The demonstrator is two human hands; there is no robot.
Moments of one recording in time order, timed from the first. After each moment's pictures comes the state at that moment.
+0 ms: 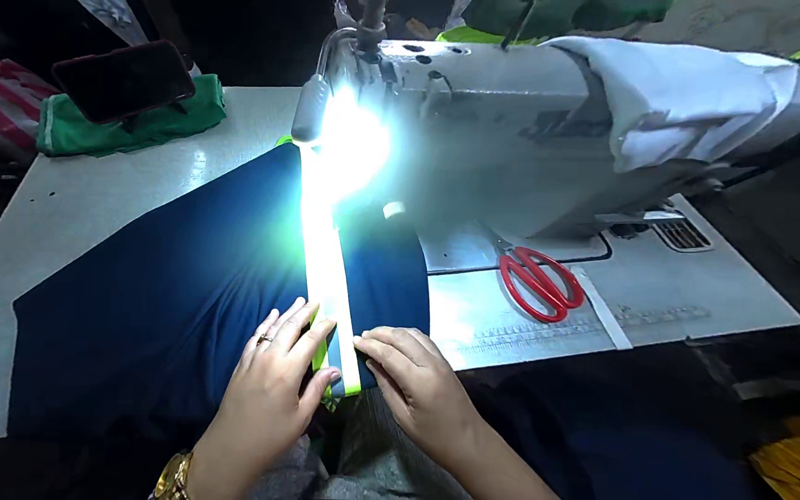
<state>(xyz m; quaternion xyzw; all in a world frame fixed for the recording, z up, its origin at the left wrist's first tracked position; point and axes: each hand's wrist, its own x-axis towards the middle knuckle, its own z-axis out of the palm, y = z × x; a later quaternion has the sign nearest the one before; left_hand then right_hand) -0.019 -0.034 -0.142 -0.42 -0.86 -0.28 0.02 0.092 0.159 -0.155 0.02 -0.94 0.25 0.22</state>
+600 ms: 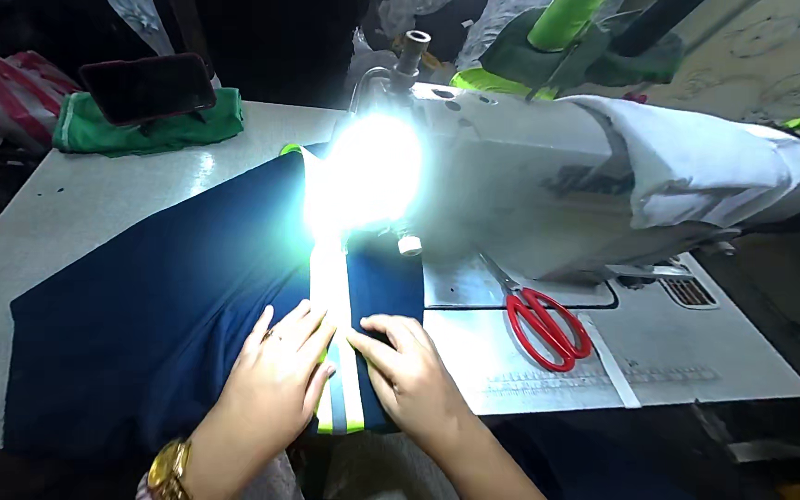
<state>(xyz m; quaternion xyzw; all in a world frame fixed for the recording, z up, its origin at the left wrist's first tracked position) -0.045 -0.019 -0.151 -0.45 -0.87 -0.21 0.07 0.048 0.177 -0.150 0.02 -0.96 0.18 0.20</state>
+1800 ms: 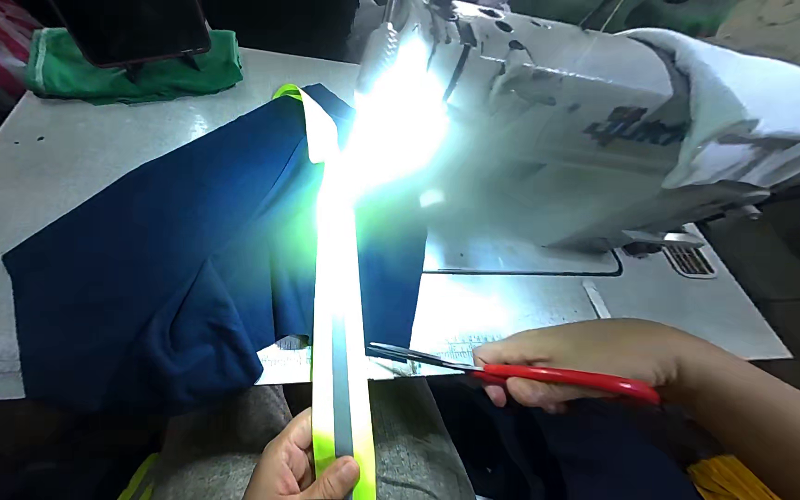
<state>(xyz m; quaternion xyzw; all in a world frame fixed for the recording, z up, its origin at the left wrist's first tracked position) 0.070 -0.062 -0.130 -0.08 -0.50 -0.77 -0.38 0.057 0.297 -0.038 -0.04 -0.69 0.41 -0.59</state>
